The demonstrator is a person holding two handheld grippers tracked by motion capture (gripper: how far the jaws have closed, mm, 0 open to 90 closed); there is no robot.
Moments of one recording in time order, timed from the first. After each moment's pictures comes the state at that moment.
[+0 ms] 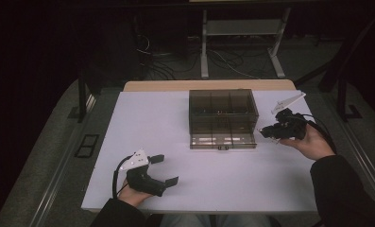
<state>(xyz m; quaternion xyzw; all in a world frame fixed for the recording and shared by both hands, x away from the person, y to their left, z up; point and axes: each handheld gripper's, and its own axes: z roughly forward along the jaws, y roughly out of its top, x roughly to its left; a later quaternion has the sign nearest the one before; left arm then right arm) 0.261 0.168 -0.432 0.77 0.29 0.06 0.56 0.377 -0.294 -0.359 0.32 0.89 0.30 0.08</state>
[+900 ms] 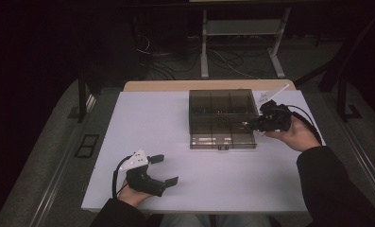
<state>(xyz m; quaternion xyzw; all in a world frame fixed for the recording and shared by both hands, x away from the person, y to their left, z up) 0.260 0.169 -0.432 0.77 0.29 0.06 0.56 0.386 -0.246 -0.333 0.28 0.90 0.31 0.08</state>
